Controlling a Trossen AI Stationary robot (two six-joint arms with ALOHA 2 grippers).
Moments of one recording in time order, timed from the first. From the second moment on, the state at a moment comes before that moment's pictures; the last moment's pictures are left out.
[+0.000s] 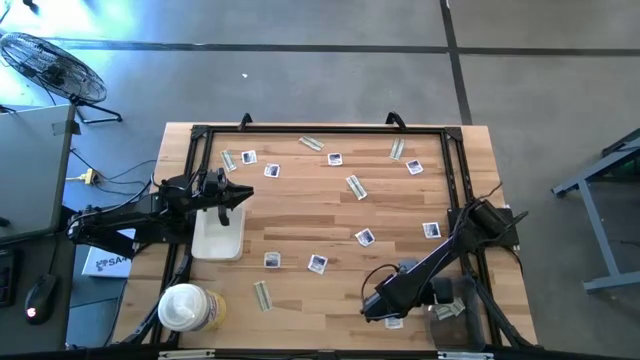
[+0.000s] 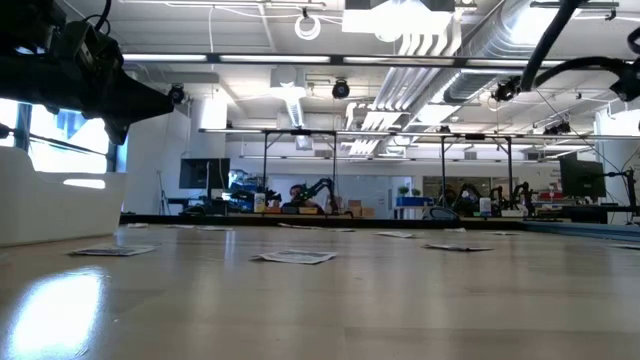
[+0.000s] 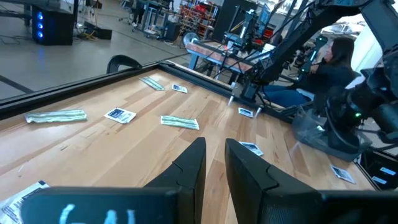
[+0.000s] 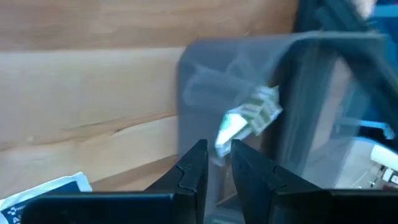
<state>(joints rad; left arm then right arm) 0.20 0.02 0.05 -0.06 -0.04 -0.32 0.64 2.02 1.44 -1.42 -0.41 2.11</state>
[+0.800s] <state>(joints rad) 0.20 0.02 0.05 -0.06 -0.04 -0.32 0.65 1.96 1.44 -1.47 -0.41 2.14</state>
